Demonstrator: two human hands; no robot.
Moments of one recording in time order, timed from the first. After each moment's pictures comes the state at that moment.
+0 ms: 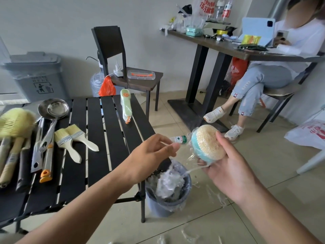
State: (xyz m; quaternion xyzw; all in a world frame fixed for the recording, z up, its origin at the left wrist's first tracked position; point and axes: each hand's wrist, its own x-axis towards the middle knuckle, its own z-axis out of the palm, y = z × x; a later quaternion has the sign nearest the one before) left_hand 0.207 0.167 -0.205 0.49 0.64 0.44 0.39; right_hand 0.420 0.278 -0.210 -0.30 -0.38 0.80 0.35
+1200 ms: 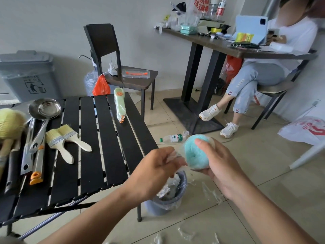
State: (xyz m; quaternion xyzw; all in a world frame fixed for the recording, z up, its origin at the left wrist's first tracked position) left_hand 0.248 0.165 -0.215 0.54 0.61 0.46 0.35; right_hand 0.415 0.276 -0.220 -0.42 -0.56 0.61 0.37
